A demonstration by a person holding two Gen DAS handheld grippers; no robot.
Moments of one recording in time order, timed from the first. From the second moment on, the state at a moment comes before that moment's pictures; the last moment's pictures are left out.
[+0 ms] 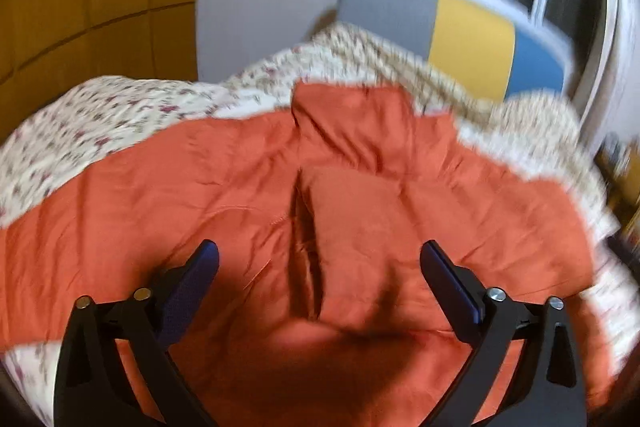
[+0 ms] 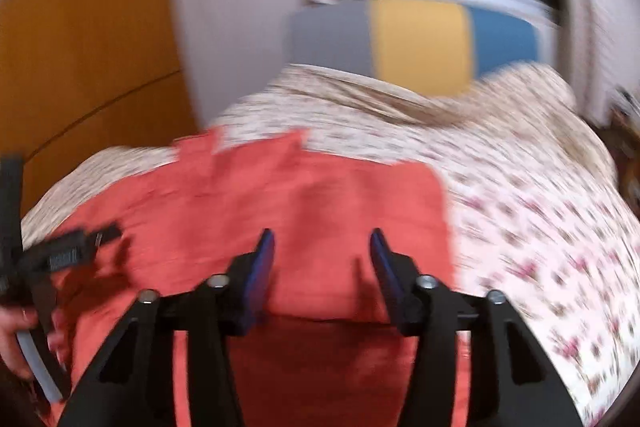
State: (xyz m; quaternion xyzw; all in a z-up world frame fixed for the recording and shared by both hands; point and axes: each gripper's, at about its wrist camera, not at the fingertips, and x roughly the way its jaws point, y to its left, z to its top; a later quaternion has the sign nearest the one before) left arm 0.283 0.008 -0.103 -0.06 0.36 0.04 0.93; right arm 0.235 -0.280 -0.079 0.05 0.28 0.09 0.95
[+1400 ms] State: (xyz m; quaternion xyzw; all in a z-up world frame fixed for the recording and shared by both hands) left arm 0.298 0.013 -0.148 -0.06 0.41 0.03 0.91; right arm 0.298 -0.315 -0.159 0.02 0.40 -0.04 0.91
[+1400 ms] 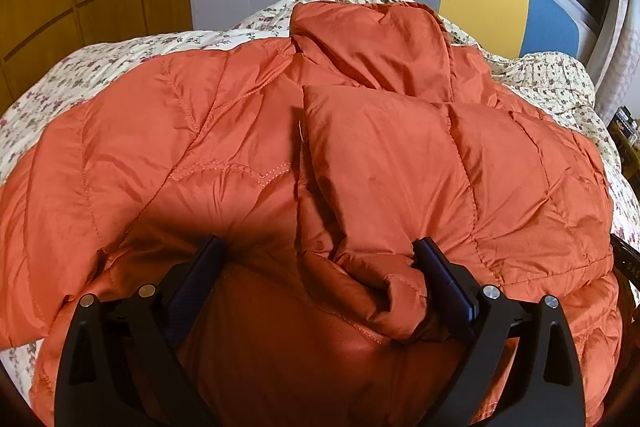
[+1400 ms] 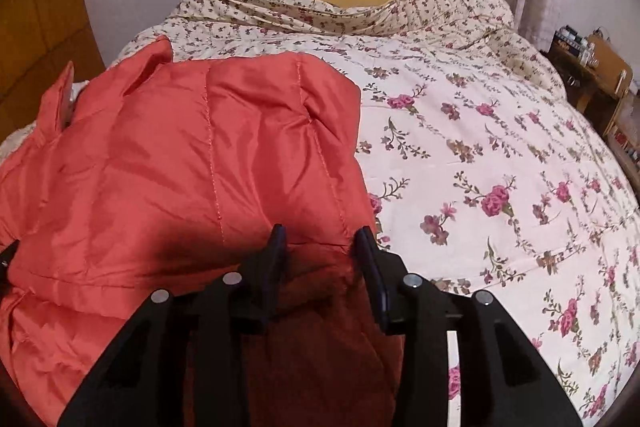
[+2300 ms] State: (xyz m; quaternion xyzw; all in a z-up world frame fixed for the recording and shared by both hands) left arm 0.121 0.193 -0.124 -0.33 0.30 0.17 0.88; right arm 0.299 -0.332 -0.161 0.05 0.41 -0.09 0.91
